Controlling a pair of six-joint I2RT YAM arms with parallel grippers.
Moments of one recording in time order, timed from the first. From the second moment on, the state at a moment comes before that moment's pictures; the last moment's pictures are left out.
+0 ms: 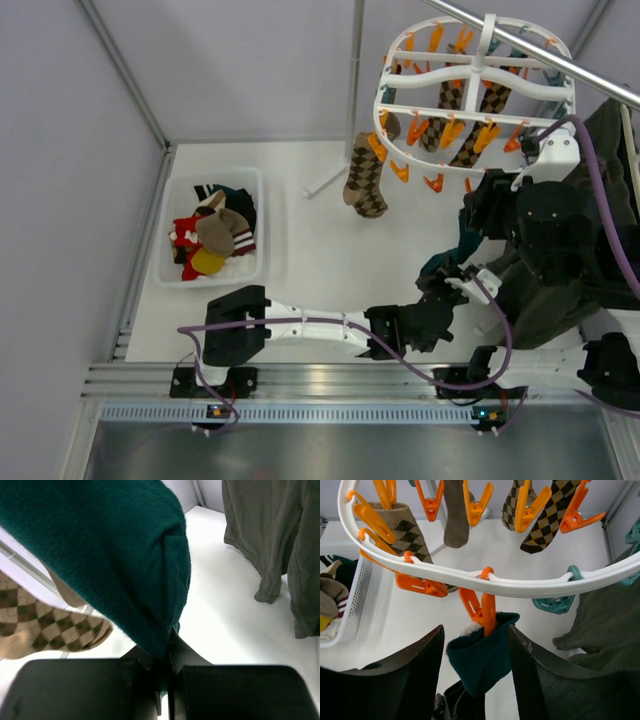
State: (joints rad) left arm -1.50 1.93 1.44 0.52 -0.96 0.41; right arm 1.08 1.07 1.92 -1.31 0.90 0.48
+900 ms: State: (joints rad) left arm -1.52 1.94 1.48 0.52 -0.95 0.42; right arm 1.08 1.30 1.93 -1.32 1.18 0.41
